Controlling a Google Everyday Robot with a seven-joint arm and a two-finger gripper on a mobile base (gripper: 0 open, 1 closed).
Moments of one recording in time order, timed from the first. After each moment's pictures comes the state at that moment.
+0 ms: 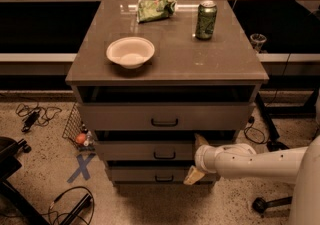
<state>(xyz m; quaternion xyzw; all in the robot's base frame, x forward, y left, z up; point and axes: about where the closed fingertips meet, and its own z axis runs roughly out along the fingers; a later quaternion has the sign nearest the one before) 0.560 -0.133 0.433 -0.59 0.73 0.00 0.33</state>
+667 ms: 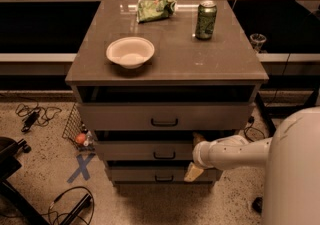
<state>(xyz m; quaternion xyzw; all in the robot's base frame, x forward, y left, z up) 0.574 -0.131 0.423 -0.61 0.74 0.00 0.29</state>
